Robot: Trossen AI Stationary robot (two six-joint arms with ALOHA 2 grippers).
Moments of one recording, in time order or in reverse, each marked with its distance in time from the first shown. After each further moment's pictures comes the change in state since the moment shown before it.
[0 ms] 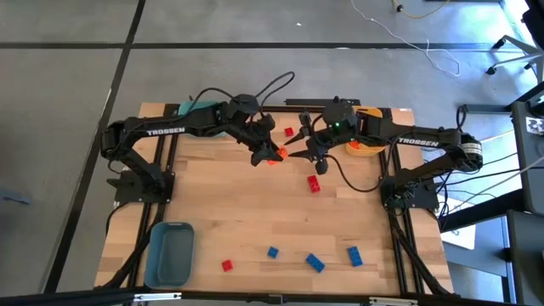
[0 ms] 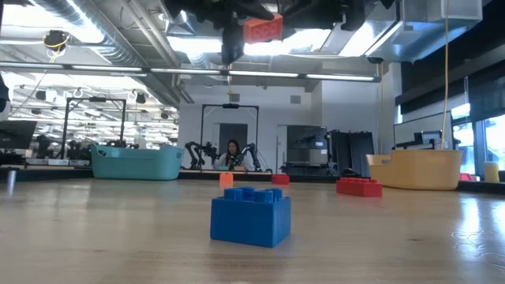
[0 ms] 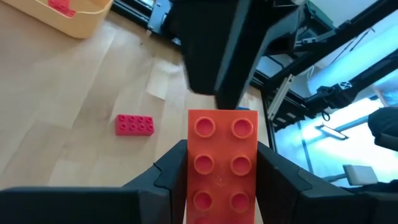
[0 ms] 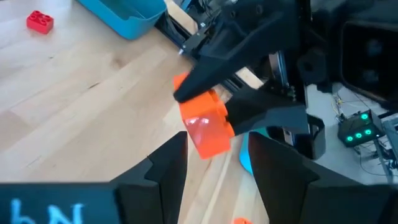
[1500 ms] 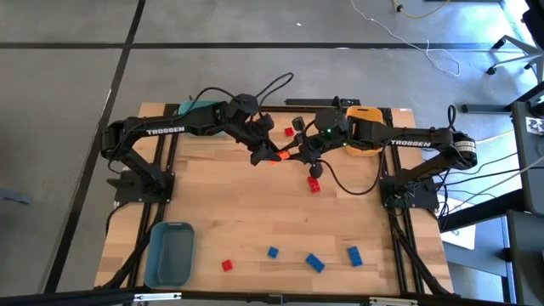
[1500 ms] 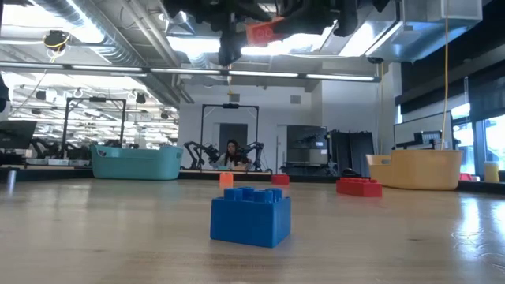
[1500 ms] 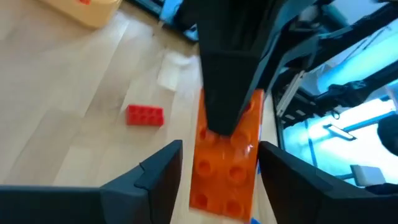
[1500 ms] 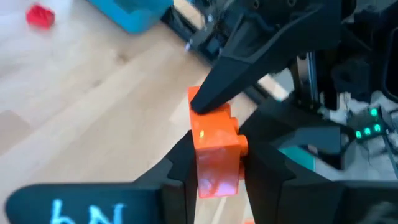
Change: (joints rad) left arm 0.014 -0.001 0.002 -0.062 -0.026 0.019; right arm 0.046 0.060 0.016 0.010 0.047 0.021
